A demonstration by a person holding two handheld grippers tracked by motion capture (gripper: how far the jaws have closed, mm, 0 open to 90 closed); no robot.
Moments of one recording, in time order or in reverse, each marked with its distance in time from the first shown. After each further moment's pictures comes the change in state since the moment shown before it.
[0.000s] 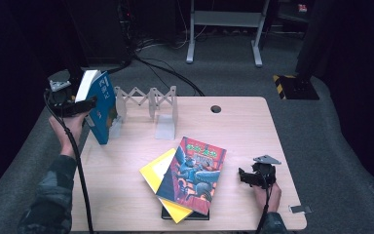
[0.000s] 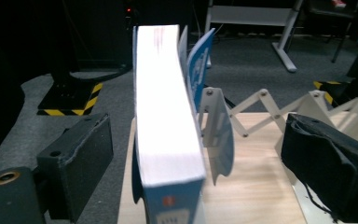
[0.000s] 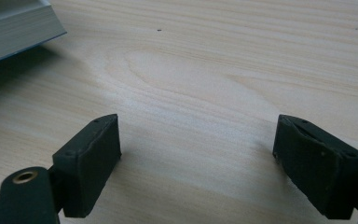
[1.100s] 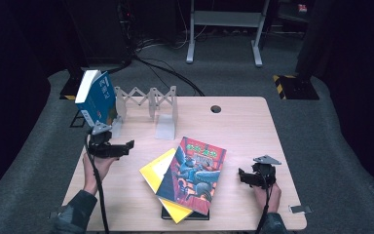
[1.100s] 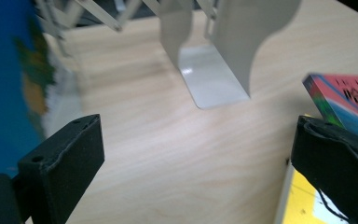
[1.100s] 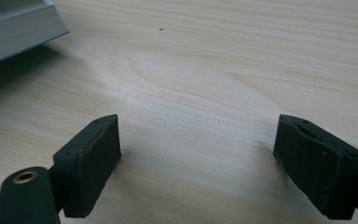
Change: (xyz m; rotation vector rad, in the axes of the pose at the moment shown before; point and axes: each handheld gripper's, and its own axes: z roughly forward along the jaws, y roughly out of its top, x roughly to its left) left arm -0.087 -0.115 -0.004 0.202 -0.327 0.132; right arm 0.000 -0.001 -0.001 -0.002 0.008 -0.001
